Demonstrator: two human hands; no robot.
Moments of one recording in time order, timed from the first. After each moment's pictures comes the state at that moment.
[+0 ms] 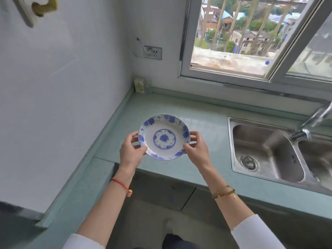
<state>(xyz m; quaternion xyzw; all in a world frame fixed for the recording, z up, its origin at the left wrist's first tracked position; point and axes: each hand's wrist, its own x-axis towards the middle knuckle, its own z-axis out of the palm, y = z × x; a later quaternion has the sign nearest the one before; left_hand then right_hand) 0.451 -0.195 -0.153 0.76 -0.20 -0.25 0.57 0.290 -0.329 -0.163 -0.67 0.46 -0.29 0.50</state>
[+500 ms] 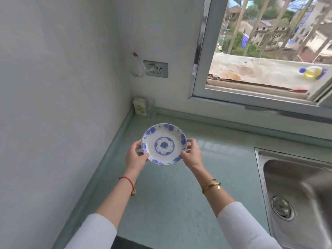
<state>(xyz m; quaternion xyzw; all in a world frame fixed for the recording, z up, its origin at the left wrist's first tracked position) 0.636 -0.419 -0.225 0.78 -0.16 -0.27 0.53 0.487 -0.550 -0.237 -0.66 0.52 -0.22 0.49</state>
